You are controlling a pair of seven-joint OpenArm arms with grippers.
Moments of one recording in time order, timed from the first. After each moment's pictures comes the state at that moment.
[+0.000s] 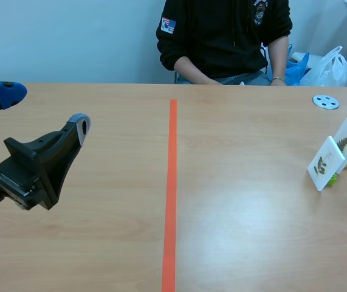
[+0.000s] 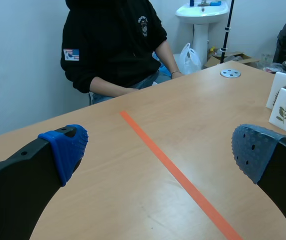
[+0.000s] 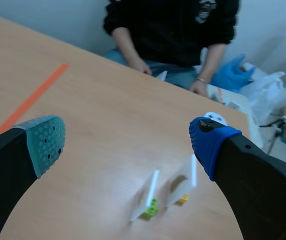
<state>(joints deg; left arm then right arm) 37.4 -27.7 -3.5 118.9 -15.7 -17.5 -14.4 -28.7 30.8 29.8 120.3 28.5 23.6 -16.2</state>
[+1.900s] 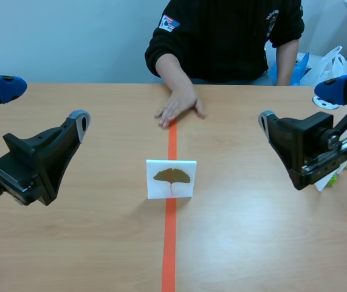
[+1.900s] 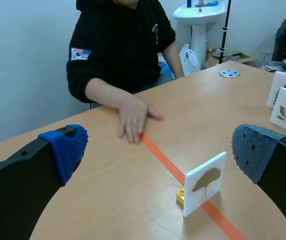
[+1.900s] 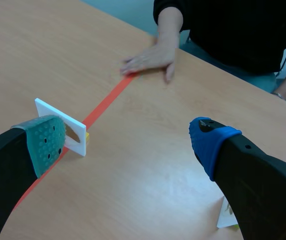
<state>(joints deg) 36.4 -29.0 -3.5 118.9 -15.8 -17.6 -14.4 -35.4 26.4 10.3 128.7 17.1 19.5 -13.2</state>
